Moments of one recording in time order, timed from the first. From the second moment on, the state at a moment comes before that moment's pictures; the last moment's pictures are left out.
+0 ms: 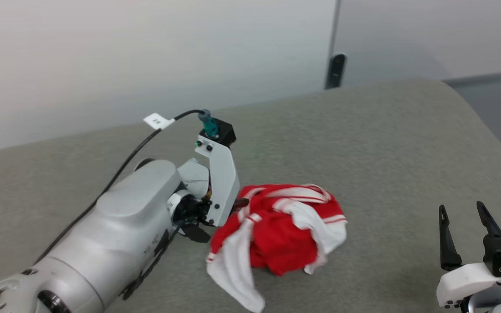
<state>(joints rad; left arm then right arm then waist) -1.03 0.30 -1.16 0.79 -1.18 -0.12 0.61 -0.13 -0.05 -0.19 0.25 -0.17 0.13 -0.23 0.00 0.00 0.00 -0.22</state>
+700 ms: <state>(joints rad) -0.85 0.45 -1.06 0.51 -1.12 -0.12 0.12 -0.05 -0.05 -0.20 0.19 -0.10 0.13 -0.25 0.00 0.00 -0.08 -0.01</state>
